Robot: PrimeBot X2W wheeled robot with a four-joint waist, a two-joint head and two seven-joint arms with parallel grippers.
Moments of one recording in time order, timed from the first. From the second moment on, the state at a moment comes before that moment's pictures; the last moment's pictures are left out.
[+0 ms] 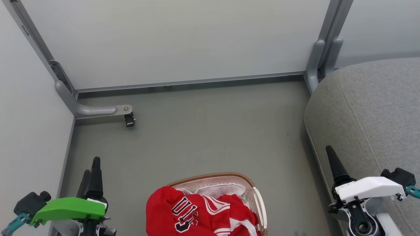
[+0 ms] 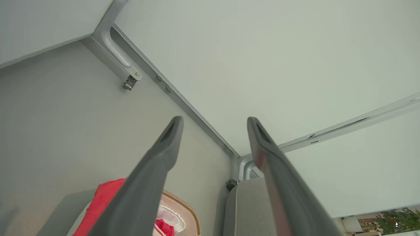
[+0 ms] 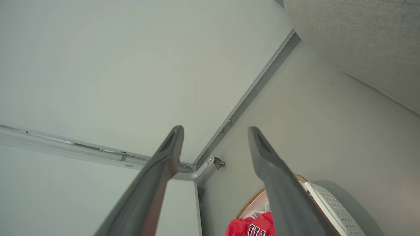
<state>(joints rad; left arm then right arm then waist) -0.10 0.09 0.03 0.35 -1.08 -0.13 -0.03 -0.14 -0.09 0.02 0.34 1.19 0.13 -0.03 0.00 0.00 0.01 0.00</state>
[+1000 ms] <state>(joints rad) -0.11 0.12 0.00 0.44 -0.61 -0.13 -0.12 -0.19 -0.12 0.13 0.43 0.77 0.13 -0.12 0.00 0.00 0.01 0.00</state>
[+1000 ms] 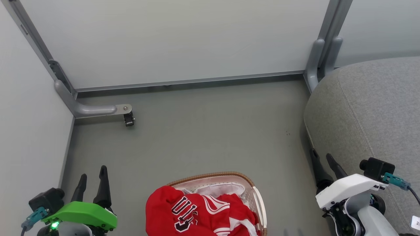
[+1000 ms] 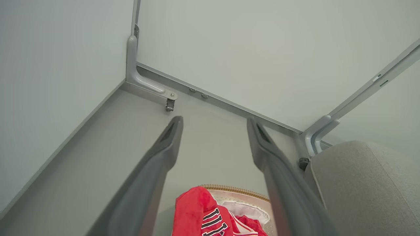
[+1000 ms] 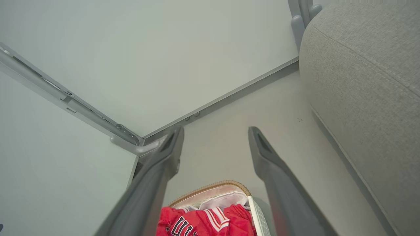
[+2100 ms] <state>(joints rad) -0.12 0.13 0.00 0.51 -0.28 -0.12 -0.20 -0.22 -0.14 0.19 0.50 0.45 0.13 -0.20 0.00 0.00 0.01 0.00</state>
